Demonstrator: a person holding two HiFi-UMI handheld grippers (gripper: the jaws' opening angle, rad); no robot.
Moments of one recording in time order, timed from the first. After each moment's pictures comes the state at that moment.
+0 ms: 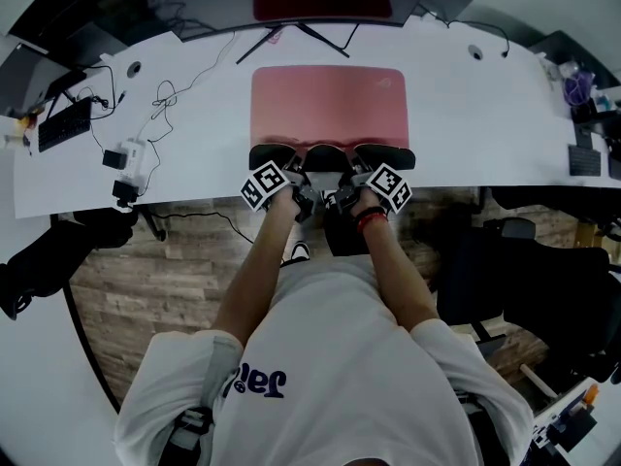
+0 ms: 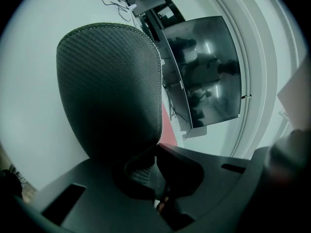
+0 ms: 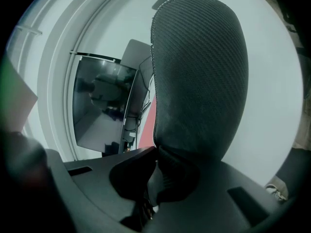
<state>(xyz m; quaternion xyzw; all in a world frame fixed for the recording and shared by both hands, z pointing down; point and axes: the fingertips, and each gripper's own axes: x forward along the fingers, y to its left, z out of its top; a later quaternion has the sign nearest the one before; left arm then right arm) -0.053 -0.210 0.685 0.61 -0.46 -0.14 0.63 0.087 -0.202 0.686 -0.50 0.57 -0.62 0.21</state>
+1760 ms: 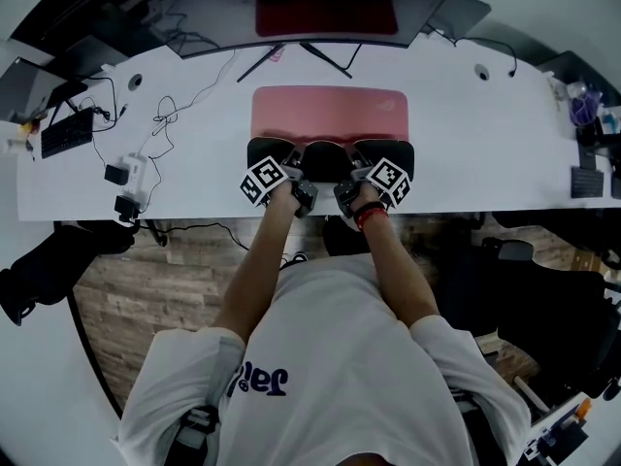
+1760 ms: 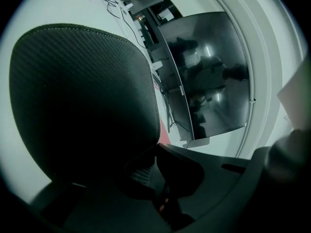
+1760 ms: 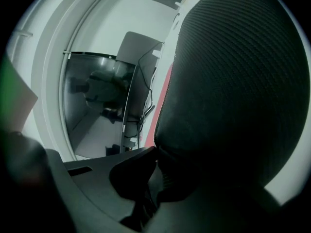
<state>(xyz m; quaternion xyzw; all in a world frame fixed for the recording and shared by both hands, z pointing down) -0.047 -0.299 0.675 0.61 -0.47 -0.15 0.62 0.095 -0.294 0.679 -0.49 0.57 -0.63 0.21</state>
